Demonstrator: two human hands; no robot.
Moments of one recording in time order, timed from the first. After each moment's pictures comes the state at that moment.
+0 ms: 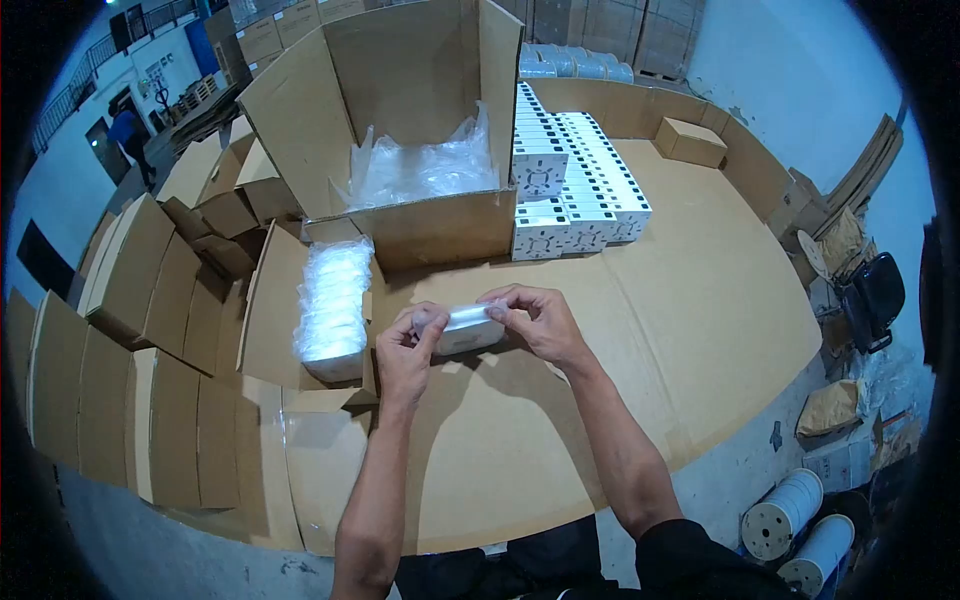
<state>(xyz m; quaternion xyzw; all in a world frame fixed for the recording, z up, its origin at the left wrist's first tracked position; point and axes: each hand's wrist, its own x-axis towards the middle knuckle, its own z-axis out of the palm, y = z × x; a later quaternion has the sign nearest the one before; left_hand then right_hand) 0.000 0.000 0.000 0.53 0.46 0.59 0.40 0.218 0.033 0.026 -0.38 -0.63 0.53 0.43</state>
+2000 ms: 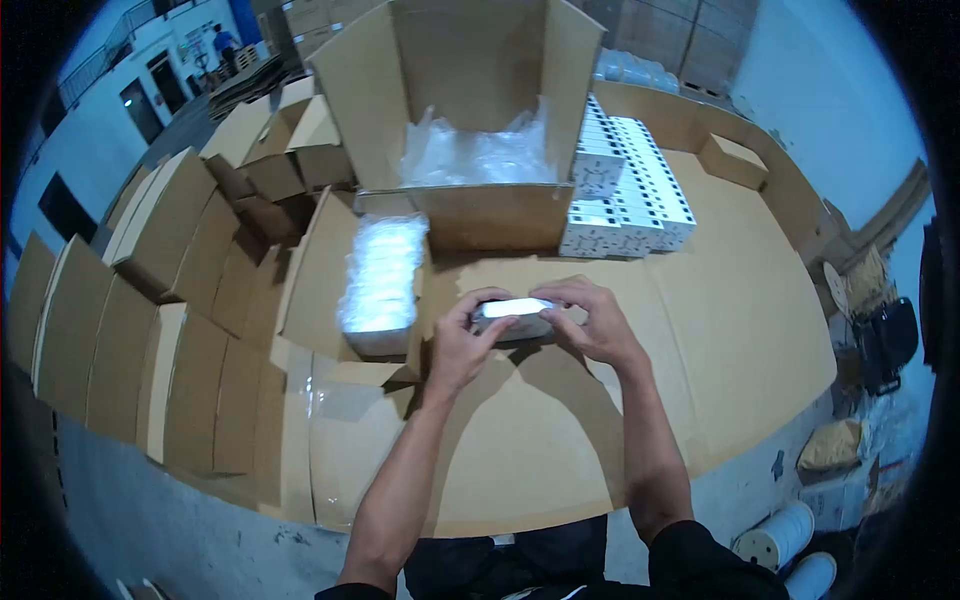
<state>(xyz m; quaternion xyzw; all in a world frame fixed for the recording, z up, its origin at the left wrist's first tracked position) 0.010 -0.002 0.000 0.58 0.43 0.56 0.40 0.227 0.026 0.055 -0.37 -0.82 0.26 0.36</state>
